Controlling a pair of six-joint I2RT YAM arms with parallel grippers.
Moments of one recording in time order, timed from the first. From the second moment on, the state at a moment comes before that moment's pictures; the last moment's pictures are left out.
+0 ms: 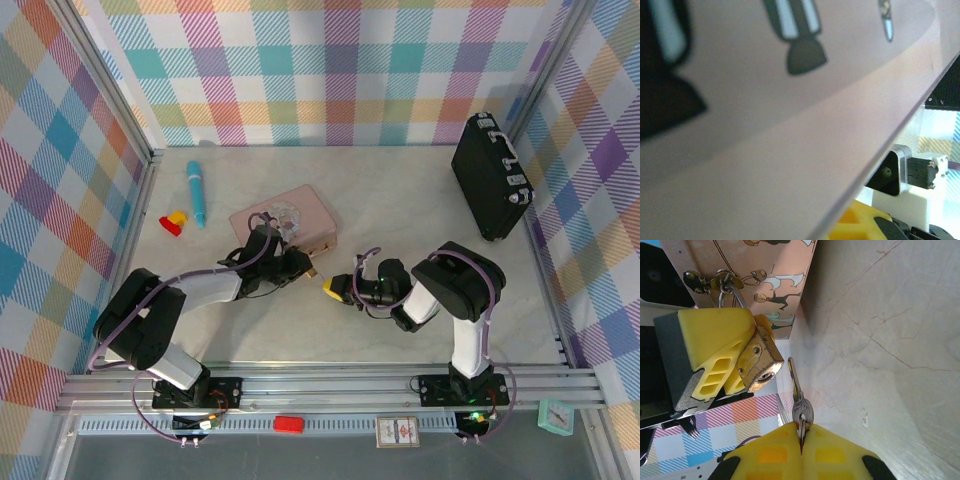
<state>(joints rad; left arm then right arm) -0.55 1.53 0.67 0.16 0.36 -1.03 0.66 1.93 0.40 1.26 -0.62 1.39</state>
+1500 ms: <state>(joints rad) -0.54 1.49 0.64 0.25 0.37 -1.10 0.66 1.89 0.42 1.27 -0.72 1.39</state>
